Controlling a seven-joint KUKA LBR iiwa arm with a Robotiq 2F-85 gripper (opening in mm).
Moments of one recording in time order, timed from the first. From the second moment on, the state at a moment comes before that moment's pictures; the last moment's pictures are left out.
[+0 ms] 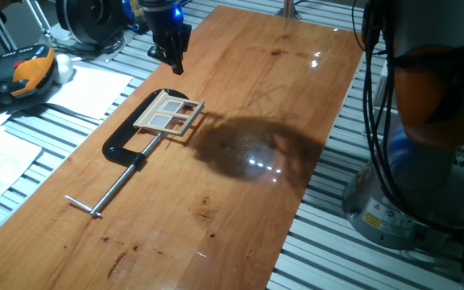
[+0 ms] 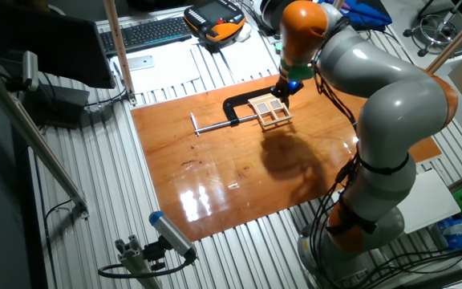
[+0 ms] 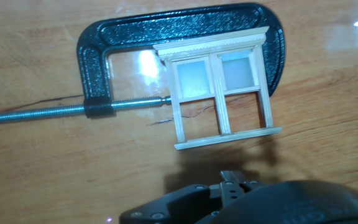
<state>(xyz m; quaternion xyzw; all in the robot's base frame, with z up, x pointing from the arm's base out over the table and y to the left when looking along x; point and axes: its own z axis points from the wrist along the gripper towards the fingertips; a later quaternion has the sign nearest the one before) 0.528 0.009 0.233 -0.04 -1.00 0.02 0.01</state>
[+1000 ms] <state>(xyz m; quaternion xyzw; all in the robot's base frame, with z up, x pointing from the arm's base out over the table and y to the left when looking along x) 0.521 0.014 0.215 -0.06 -1.00 0.01 0.00</state>
